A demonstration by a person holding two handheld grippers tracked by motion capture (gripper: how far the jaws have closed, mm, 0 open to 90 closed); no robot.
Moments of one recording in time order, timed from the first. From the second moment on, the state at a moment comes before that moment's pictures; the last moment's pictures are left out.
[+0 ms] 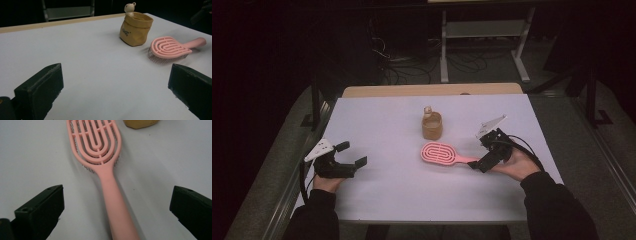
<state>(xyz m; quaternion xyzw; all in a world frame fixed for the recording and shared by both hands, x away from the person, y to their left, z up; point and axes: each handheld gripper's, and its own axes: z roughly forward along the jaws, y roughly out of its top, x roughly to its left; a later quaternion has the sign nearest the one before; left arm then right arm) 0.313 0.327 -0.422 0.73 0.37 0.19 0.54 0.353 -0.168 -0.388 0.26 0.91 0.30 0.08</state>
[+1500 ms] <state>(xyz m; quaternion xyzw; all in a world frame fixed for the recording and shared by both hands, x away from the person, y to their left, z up) 0.315 0.325 -0.424 0.74 0.36 0.18 0.53 0.371 -0.117 -0.424 0.21 0.95 0.24 0.04</state>
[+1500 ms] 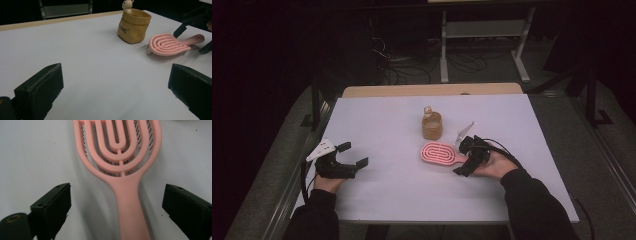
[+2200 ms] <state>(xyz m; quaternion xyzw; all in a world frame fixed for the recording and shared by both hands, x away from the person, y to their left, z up) 0.315 0.324 -0.424 0.74 0.36 0.18 0.53 0.378 -0.113 -0.426 0.17 0.96 0.23 0.03</state>
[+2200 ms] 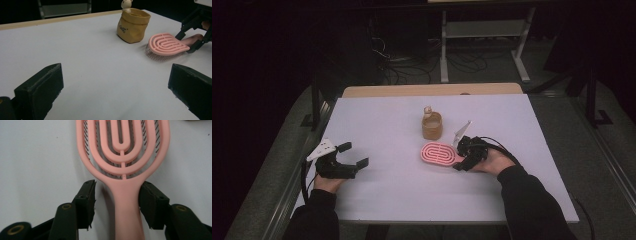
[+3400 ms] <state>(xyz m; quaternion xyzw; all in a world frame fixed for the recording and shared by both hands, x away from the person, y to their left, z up) 0.315 0.324 -0.425 0.75 0.36 0.17 0.53 0.375 -0.115 -0.420 0.16 0.95 0.25 0.04</state>
